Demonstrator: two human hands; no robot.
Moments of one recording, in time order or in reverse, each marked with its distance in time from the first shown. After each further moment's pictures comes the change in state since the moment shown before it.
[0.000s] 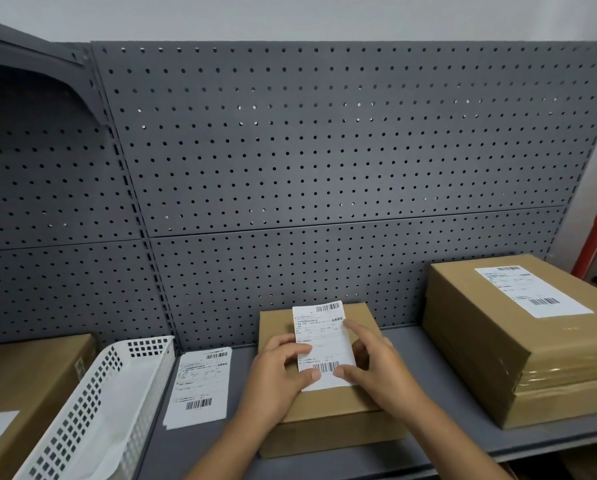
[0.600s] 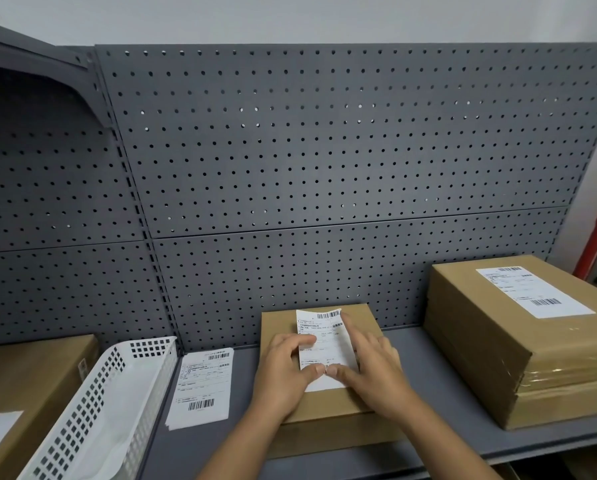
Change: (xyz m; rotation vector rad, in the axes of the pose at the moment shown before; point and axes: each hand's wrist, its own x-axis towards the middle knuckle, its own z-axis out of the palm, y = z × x) left_hand 0.013 -0.006 0.017 -0.084 0.041 -0.026; right_hand 0.006 0.004 0.014 -0.298 0.012 0.013
